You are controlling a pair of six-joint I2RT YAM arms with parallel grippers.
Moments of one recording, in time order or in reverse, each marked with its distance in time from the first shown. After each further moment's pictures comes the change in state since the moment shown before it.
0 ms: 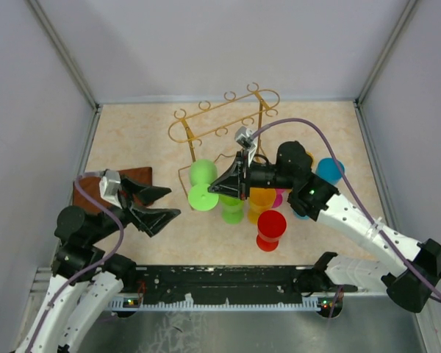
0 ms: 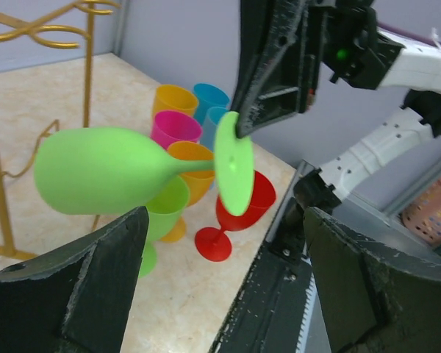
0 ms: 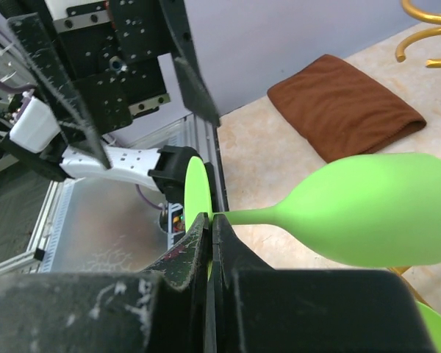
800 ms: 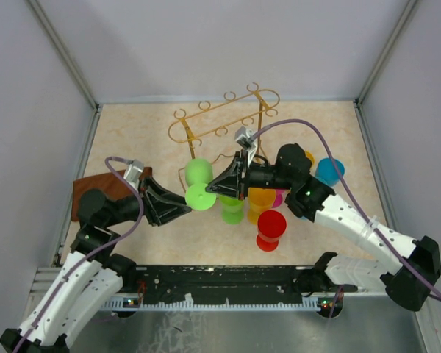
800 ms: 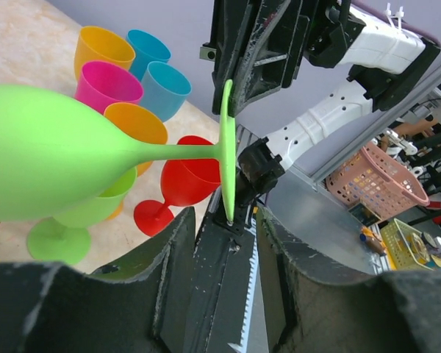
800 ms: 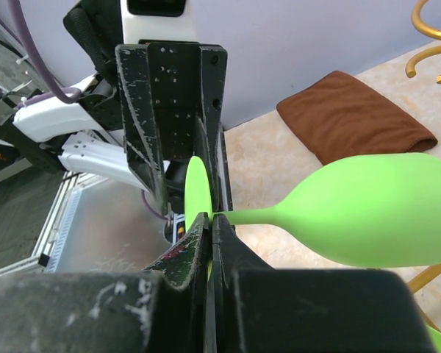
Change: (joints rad) left arm 0.000 0.198 -0.091 0.266 0.252 -0.183; right arm 0.000 0.014 -0.045 0.136 -0.010 0.042
